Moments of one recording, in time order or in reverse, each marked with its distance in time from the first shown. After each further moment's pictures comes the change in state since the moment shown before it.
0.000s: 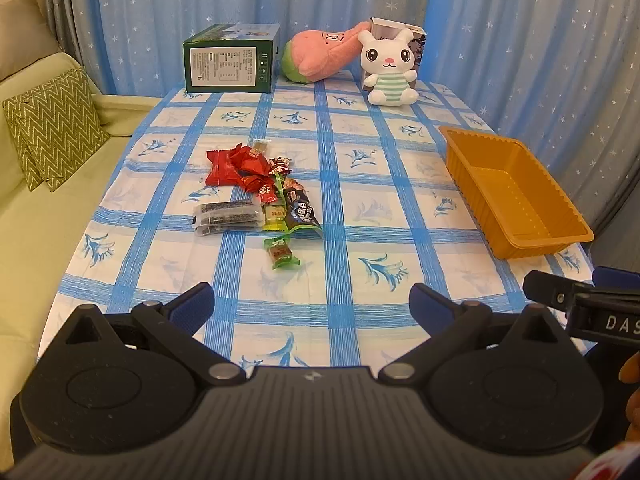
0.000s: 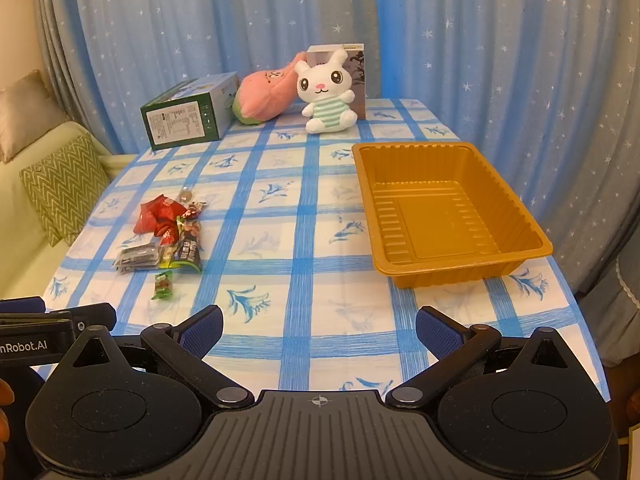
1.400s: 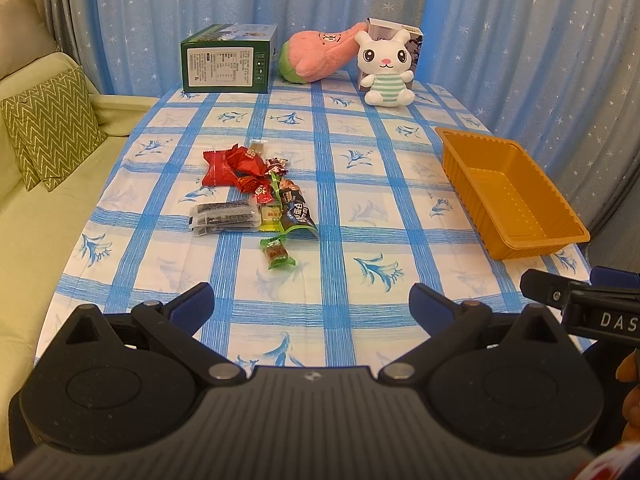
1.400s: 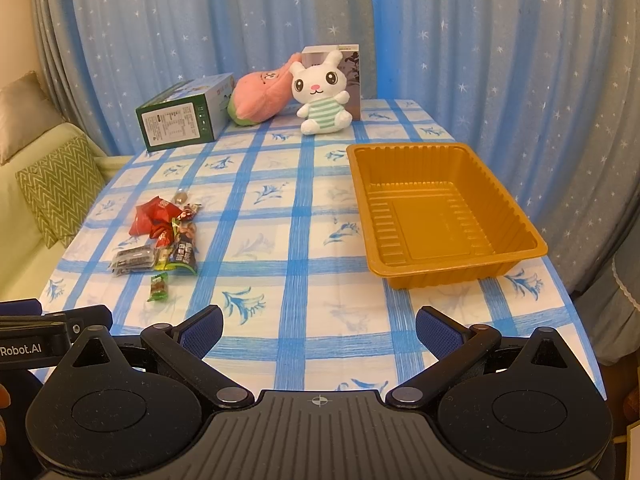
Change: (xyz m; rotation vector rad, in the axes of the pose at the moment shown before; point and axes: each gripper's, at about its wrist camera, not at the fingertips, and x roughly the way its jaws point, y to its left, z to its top) left arm -0.003 -0.004 0.002 0.000 0.000 -0.005; right arm -0.002 -0.003 0.002 -0.002 0.000 -0.012
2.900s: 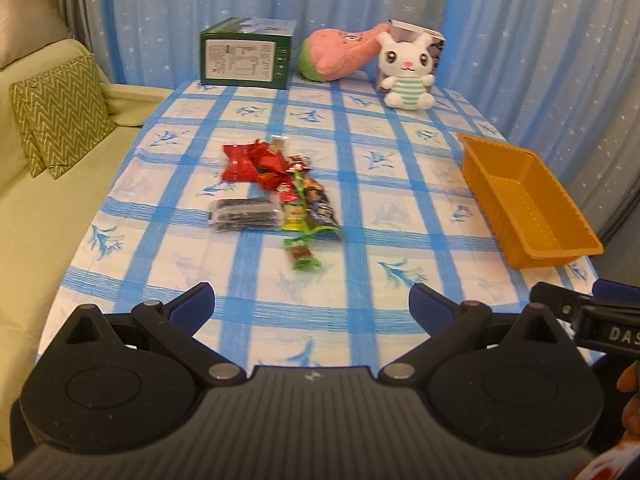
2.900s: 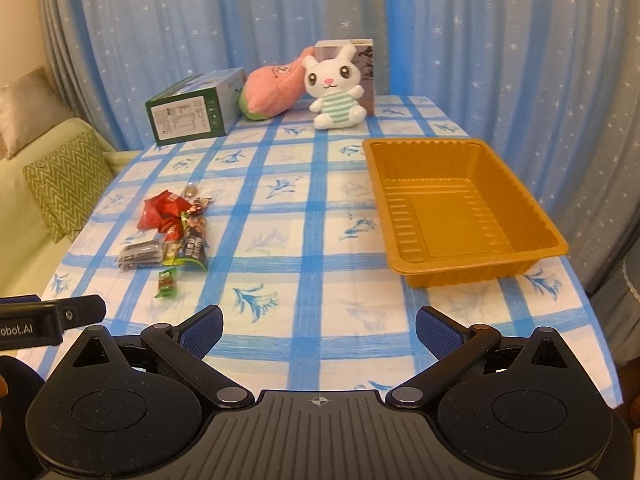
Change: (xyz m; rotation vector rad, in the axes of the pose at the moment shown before) left arm 0.013 0.032 -0.002 -0.046 0.001 0.017; right arm 0.016 0.014 -0.011 -0.018 -0.007 0.032
